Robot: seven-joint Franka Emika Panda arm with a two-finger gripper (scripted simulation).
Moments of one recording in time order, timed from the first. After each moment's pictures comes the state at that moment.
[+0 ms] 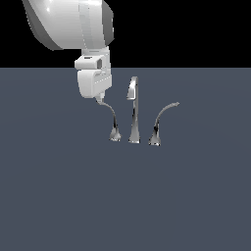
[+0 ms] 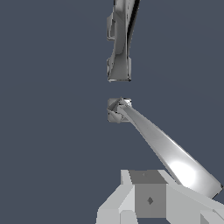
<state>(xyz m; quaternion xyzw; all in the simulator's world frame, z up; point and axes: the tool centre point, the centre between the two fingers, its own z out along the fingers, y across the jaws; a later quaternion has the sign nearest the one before) 0.063 0.093 0.171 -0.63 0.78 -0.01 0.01</state>
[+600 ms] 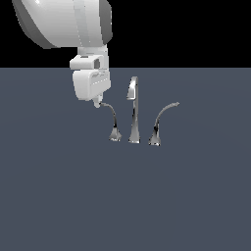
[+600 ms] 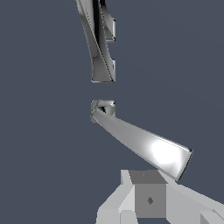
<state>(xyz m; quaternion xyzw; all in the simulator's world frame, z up) 0.032 0.096 0.170 -0.63 0.77 0.00 0.00</state>
